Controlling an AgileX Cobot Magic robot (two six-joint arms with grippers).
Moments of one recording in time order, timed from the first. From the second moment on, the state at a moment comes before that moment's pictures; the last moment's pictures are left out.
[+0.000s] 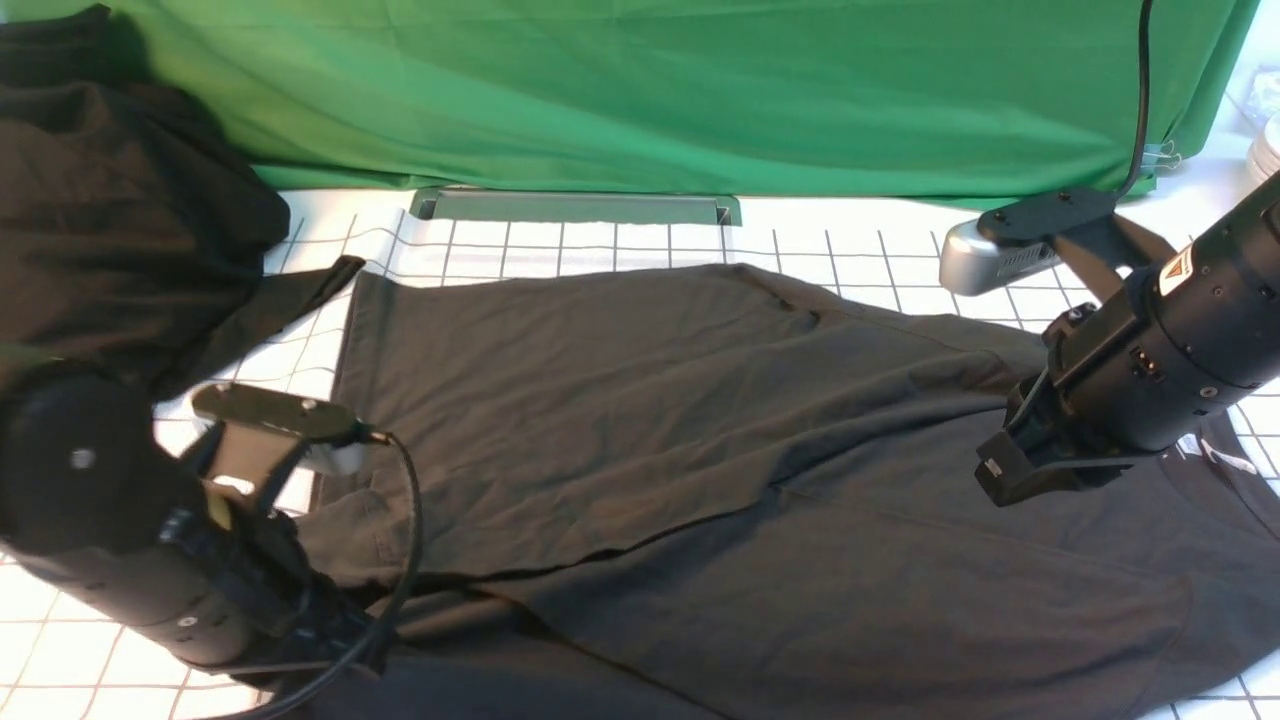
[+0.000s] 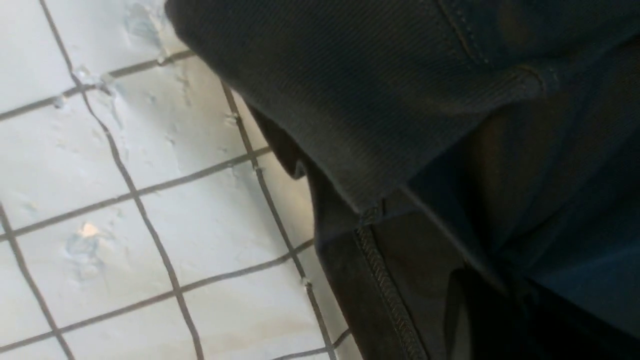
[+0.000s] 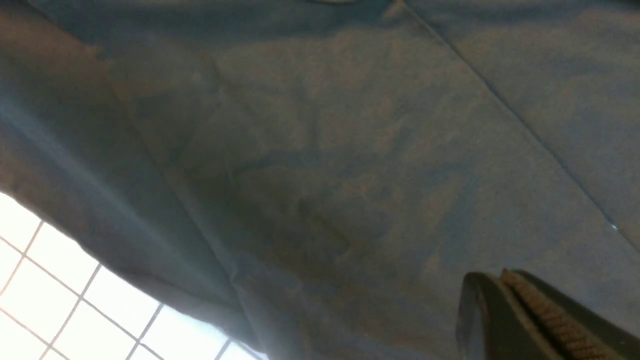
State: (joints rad) right arm 0.34 1.50 -1.17 0.29 1.01 -0.30; left arm -0.35 1.31 -0.74 -0.05 0.78 -0.01
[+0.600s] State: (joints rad) right arm 0.34 1.50 -1.17 0.29 1.06 -0.30; left arm -0.35 1.40 -0.74 -0.01 1.01 -0.05
